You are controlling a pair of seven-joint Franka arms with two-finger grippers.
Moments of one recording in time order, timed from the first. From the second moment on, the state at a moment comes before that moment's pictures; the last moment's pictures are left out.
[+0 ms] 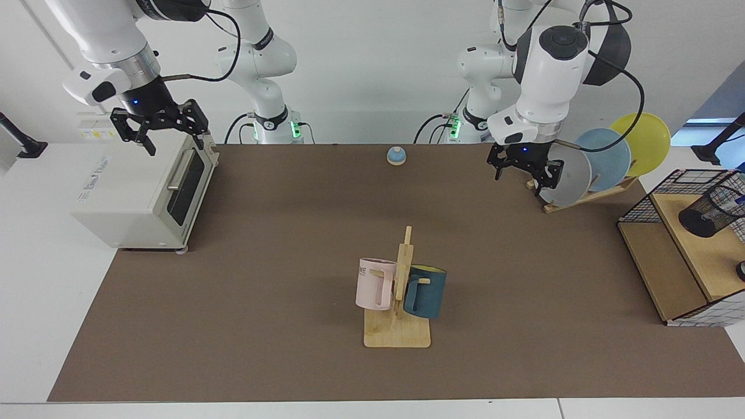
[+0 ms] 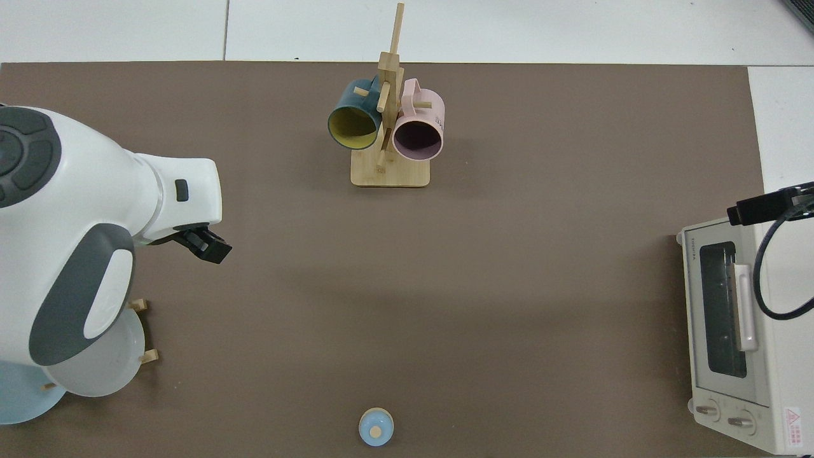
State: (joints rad) left arm 0.05 0.00 -0.31 -1.76 0.12 1.79 0.39; right arm 0.15 0.01 -0.21 -1.49 0.01 1.51 -0.21
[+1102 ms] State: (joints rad) left arm -0.08 -0.05 -0.03 -1.71 -0.01 1.79 0.16; right arm 0.15 0.01 -0.22 -1.49 0.01 1.51 -0.21
